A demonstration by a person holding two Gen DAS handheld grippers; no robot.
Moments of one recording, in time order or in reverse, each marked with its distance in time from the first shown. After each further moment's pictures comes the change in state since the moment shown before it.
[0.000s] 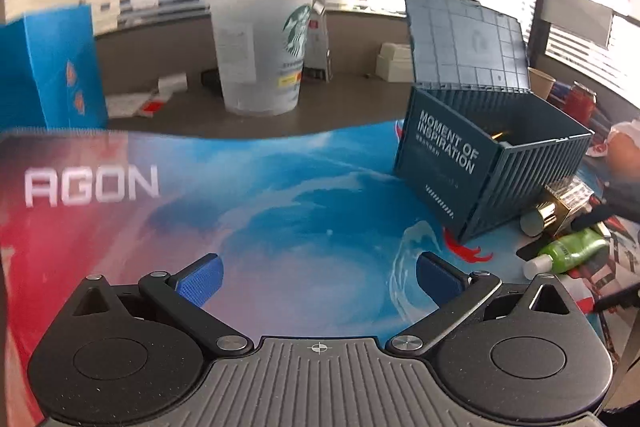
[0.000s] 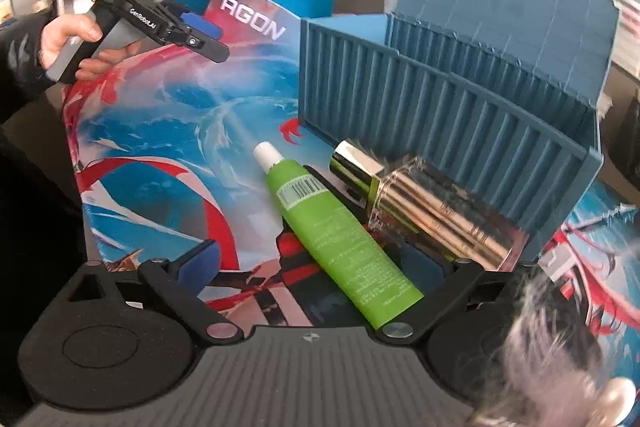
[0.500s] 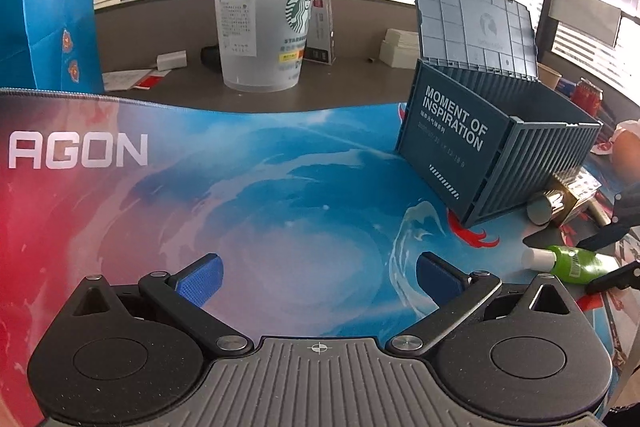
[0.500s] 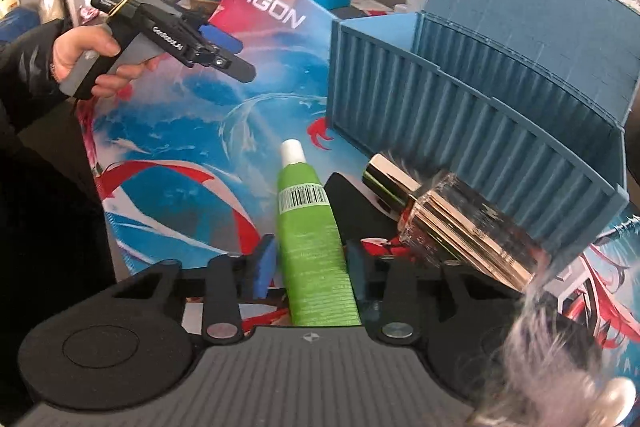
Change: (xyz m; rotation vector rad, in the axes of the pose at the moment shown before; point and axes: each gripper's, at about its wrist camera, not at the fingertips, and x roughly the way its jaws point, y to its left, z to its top) left arm 0.012 -0.003 -0.017 -0.023 0.016 0.003; right arm 0.001 0.013 0.022 -0.033 0.073 0.042
